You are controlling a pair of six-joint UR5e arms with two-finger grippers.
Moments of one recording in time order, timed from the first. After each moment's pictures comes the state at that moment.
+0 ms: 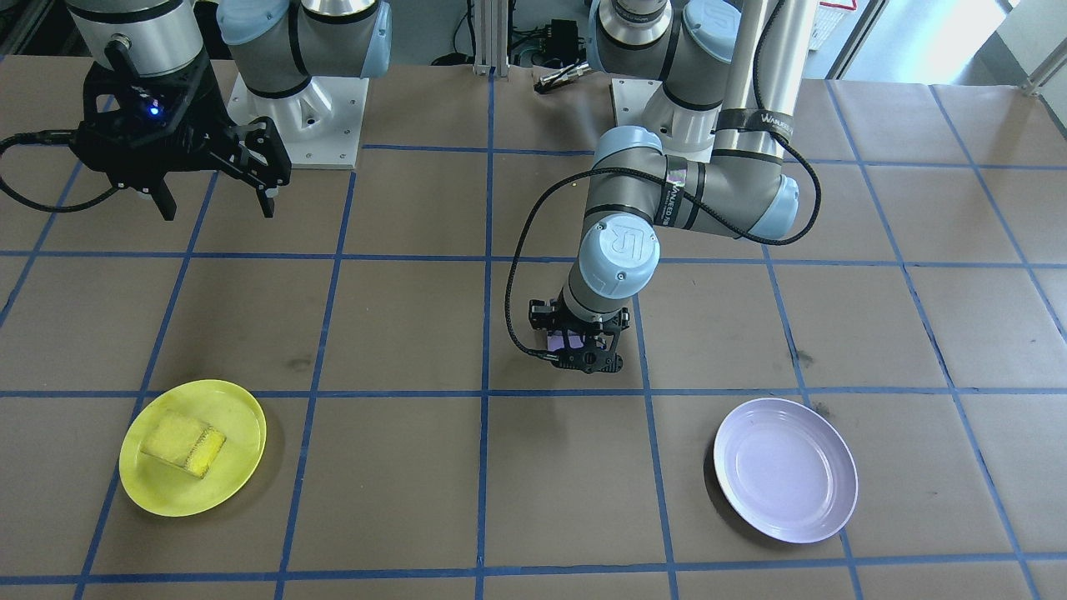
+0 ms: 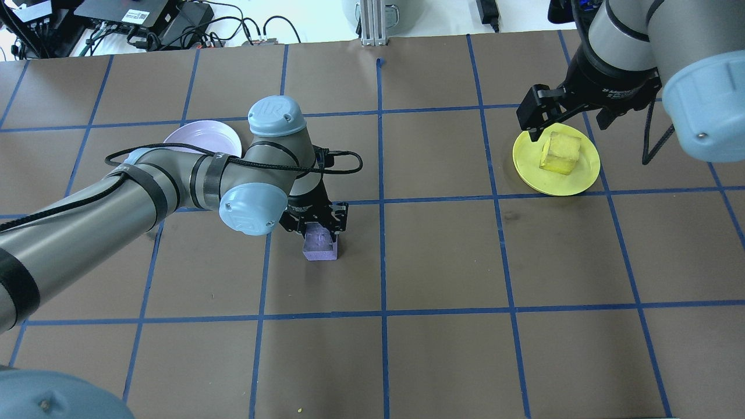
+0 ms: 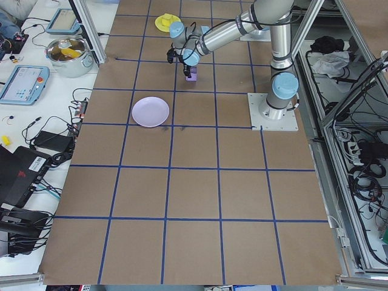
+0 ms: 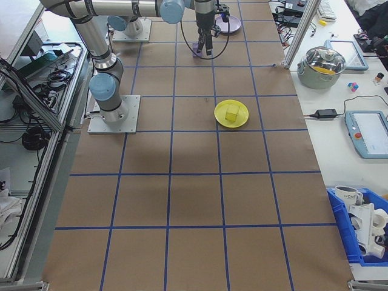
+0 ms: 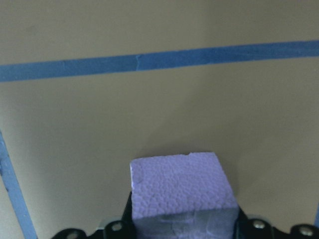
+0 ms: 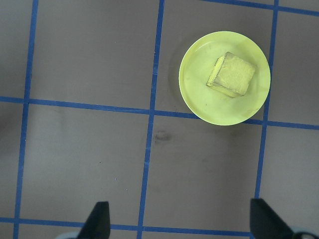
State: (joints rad) left arm -1.77 -1.96 -1.88 -1.08 1.49 -0.13; right arm 1.56 -1.65 1.67 -1.72 -1.63 -0.12
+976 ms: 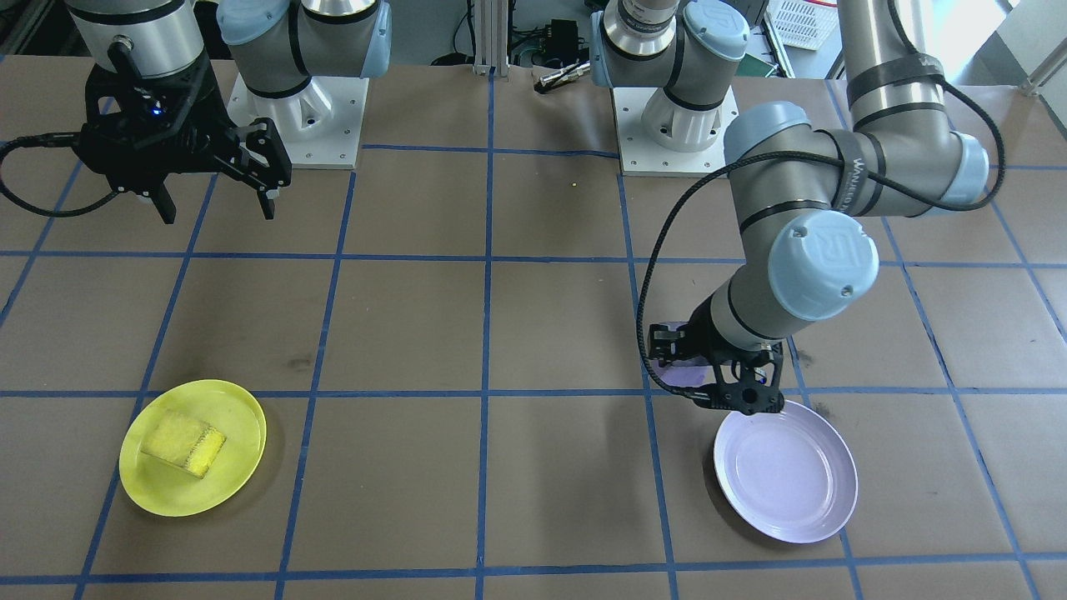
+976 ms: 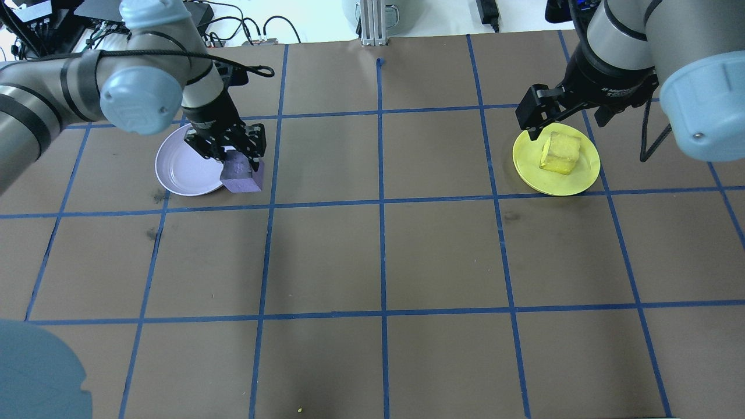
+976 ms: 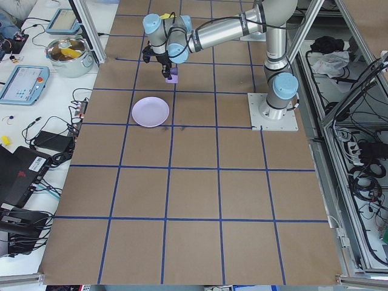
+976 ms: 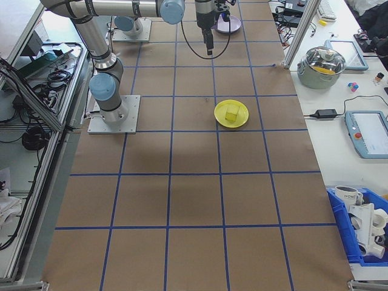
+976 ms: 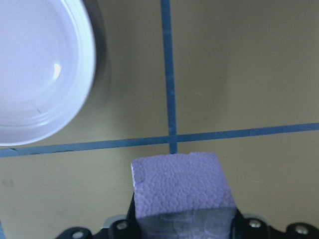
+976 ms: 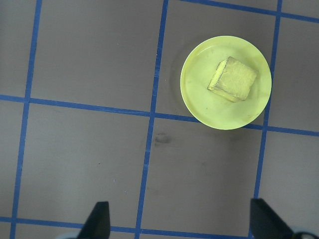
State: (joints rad) left arm -1.53 -1.91 -1.60 -1.37 1.52 0.10; right arm 1.56 -1.65 1.68 -1.73 -1.63 -0.15
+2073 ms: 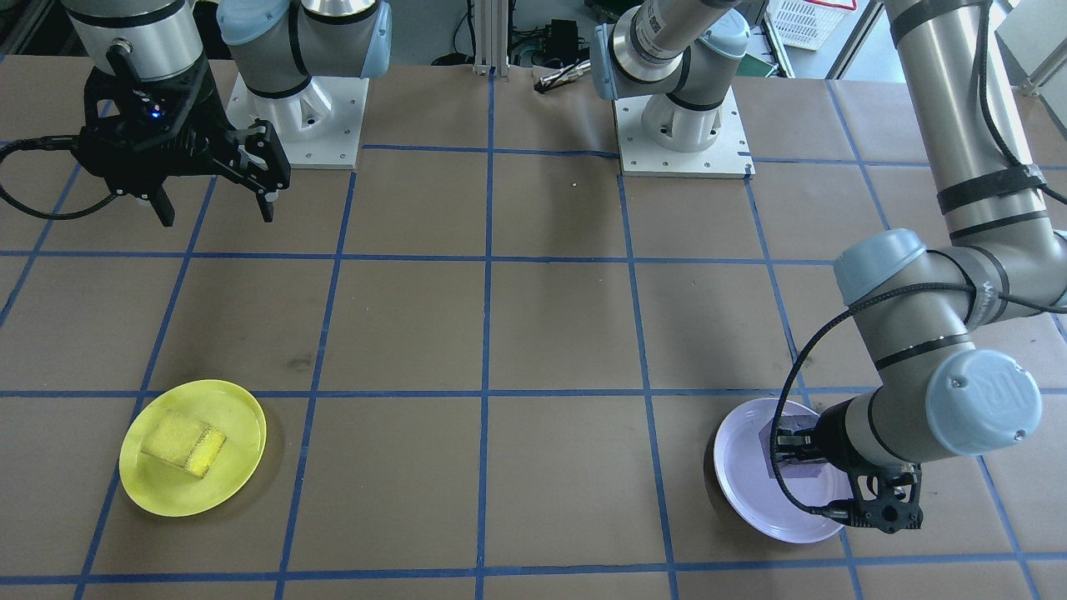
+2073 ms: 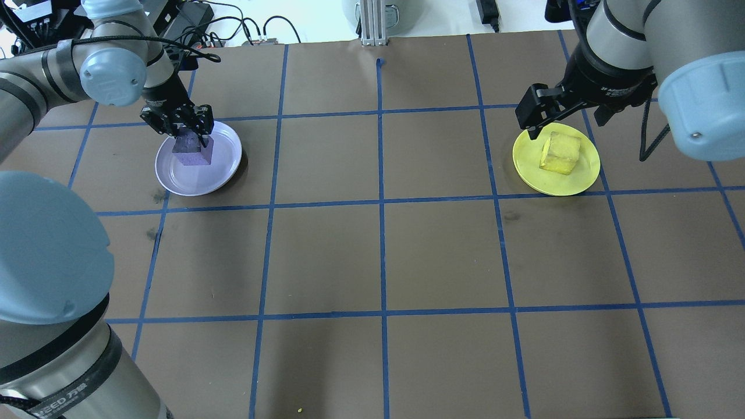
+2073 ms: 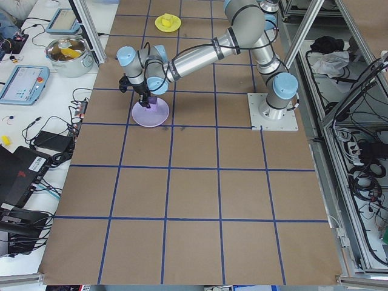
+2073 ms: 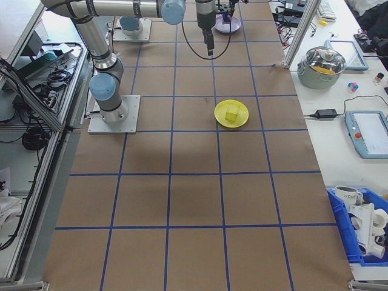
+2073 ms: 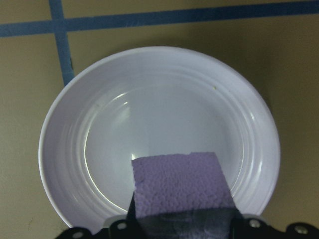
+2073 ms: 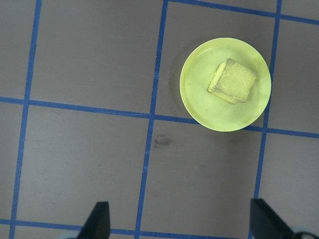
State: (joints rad) left arm -1.36 -2.18 -1.38 -1.30 1.61 0.26; right arm 1.56 -1.64 1.68 -1.74 -1.63 -0.15
